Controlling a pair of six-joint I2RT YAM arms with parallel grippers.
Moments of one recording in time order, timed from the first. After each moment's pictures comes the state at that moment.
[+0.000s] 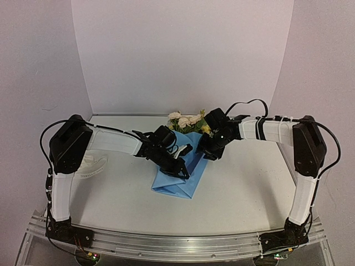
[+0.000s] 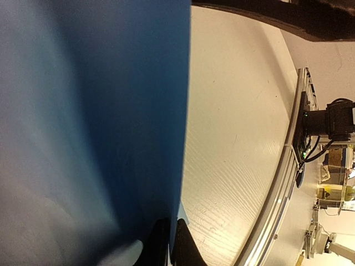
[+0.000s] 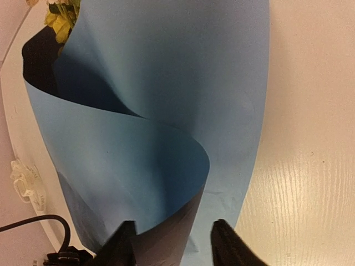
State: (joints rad) left arm -0.87 2.08 1.43 -0.28 0.60 -0.35; right arm 0.66 1.94 1.46 -0.55 -0.10 1.03
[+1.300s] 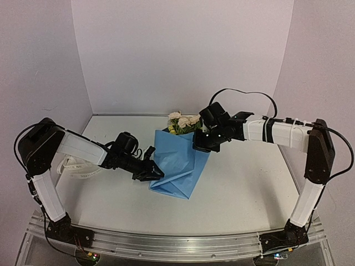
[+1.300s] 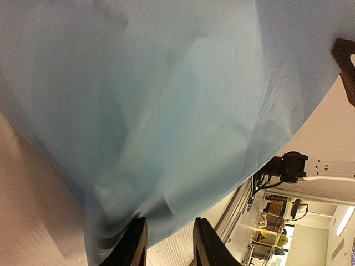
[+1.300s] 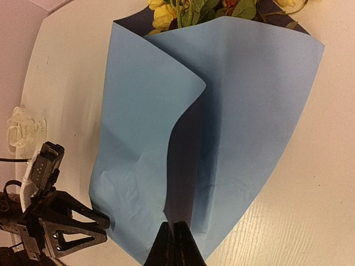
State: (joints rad) left arm -0.66 1.79 0.87 0.12 0.71 -0.75; right arm 0.77 1.82 1.46 -0.53 0.02 0.73
